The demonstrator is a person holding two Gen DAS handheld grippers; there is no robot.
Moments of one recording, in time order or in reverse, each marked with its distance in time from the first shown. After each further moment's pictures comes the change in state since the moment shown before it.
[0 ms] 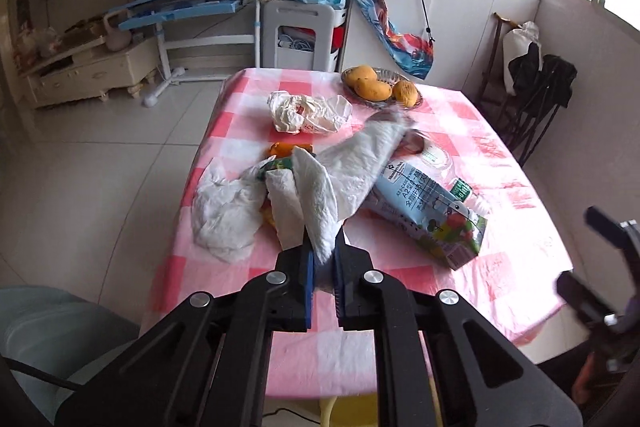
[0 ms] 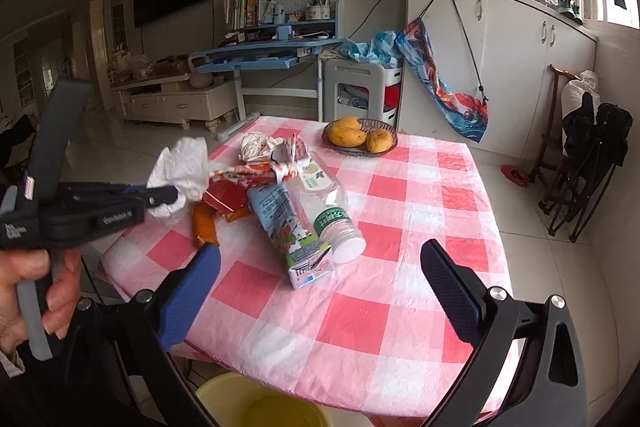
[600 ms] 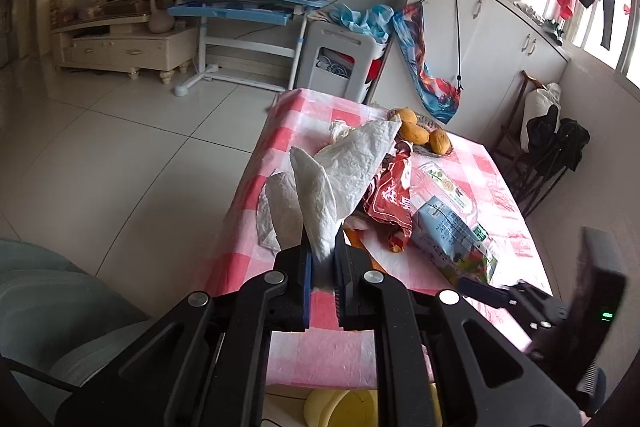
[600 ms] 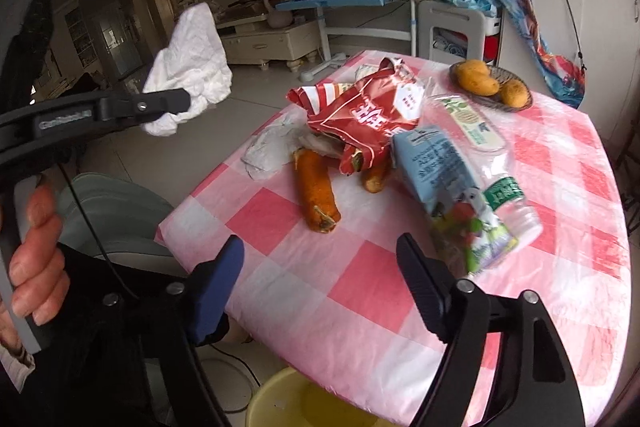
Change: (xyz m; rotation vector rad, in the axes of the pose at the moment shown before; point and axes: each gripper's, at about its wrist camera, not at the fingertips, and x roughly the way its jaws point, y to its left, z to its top) left arm -0.036 0.065 0.000 -0.191 -0.088 0.025; right arm 0.094 0.075 0.003 -0.062 0.221 0.269
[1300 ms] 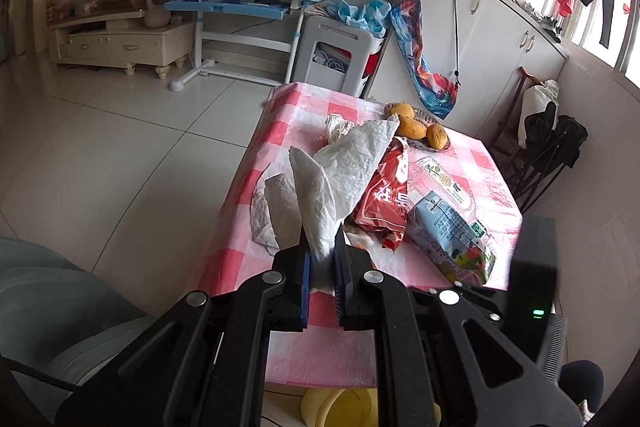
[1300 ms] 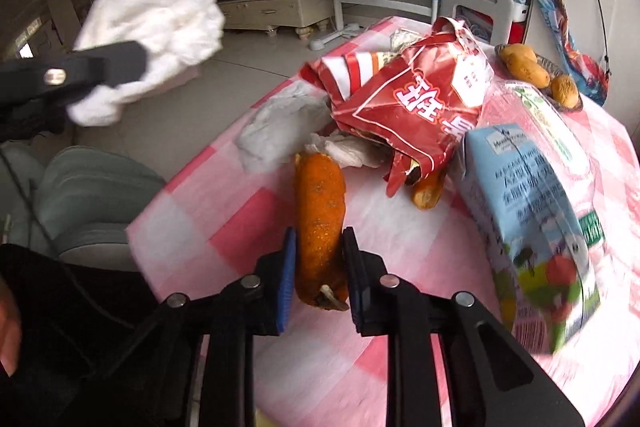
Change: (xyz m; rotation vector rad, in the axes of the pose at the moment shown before) left arm 0.011 -0.006 -0.001 0.016 0.017 -0.008; right arm 0.022 0.019 -0.008 -0.020 0.088 0.046
